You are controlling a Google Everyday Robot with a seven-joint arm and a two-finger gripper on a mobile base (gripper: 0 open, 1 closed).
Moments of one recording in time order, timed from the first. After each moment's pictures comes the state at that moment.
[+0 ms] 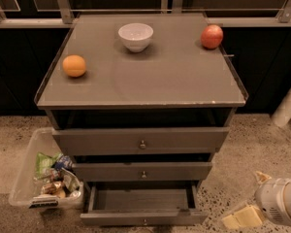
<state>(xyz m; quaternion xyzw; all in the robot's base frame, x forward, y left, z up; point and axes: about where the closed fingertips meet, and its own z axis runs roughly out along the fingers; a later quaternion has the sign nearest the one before) 0.351 -0.257 0.675 -0.32 0.90 0.13 0.28</state>
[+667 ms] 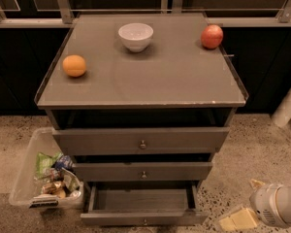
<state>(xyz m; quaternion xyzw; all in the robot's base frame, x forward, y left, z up) 0.356 -0.264 0.623 -0.30 0.91 0.16 0.26</state>
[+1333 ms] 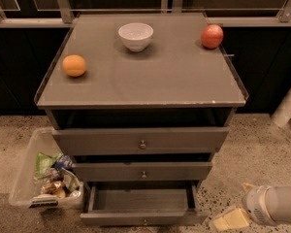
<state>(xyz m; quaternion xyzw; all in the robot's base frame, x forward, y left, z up) 0.361 -0.264 0.584 -0.29 0.91 0.18 0.24</state>
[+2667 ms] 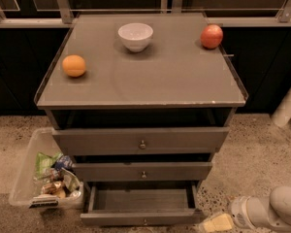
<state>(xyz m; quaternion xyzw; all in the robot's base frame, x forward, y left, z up) 0.383 -0.258 0.453 -0.25 0.91 0.25 0.22</state>
